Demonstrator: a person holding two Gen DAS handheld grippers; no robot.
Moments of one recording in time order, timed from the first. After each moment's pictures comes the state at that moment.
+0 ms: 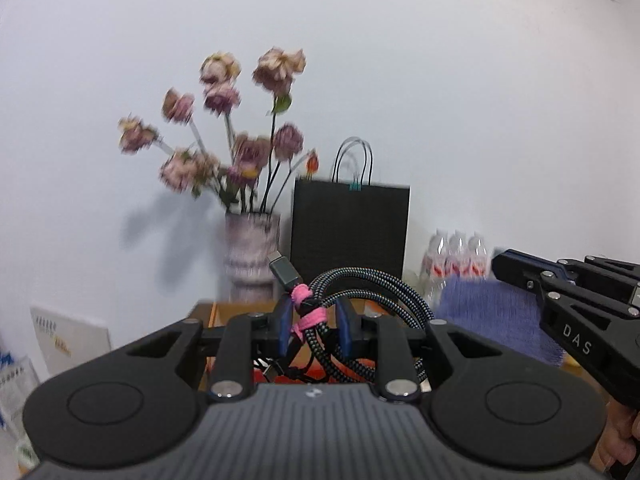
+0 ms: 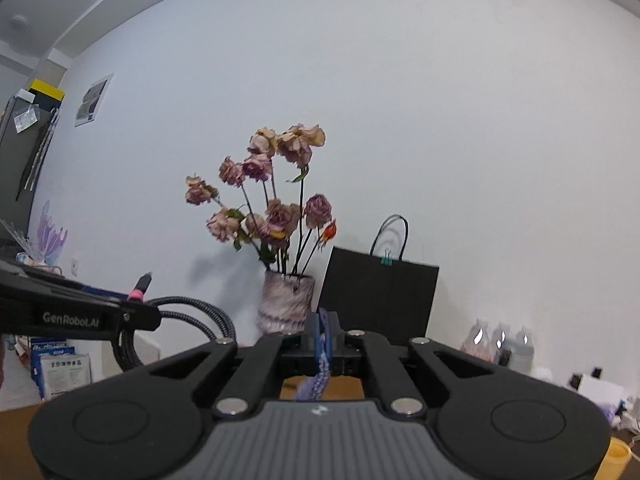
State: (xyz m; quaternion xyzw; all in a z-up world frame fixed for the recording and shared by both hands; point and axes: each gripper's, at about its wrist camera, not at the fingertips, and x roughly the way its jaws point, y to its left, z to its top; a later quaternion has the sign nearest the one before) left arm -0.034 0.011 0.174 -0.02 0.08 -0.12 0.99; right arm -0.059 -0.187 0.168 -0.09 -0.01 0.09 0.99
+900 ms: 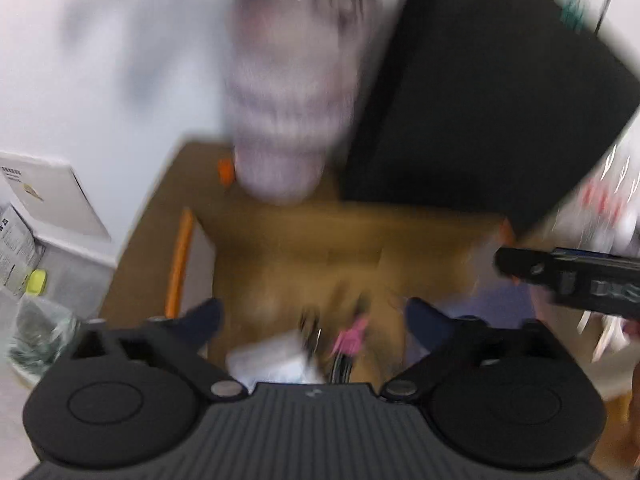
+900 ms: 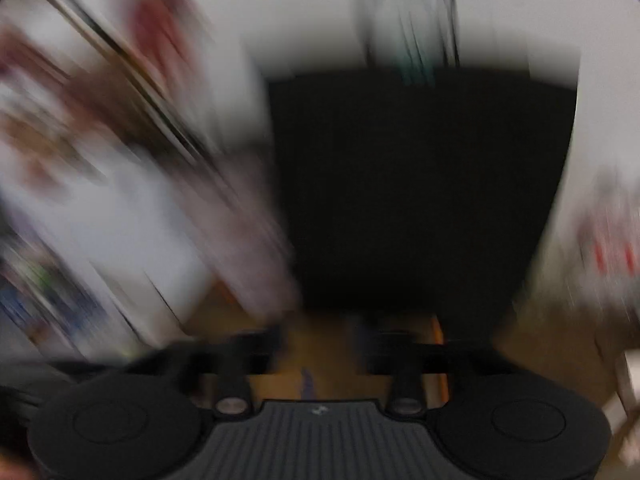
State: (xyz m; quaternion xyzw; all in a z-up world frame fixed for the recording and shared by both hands) left arm 0.366 -0.009 0.113 -0.04 0.51 -0.08 0.85; right arm 0.394 -0.208 0.129 0.03 0.50 0.05 0.86
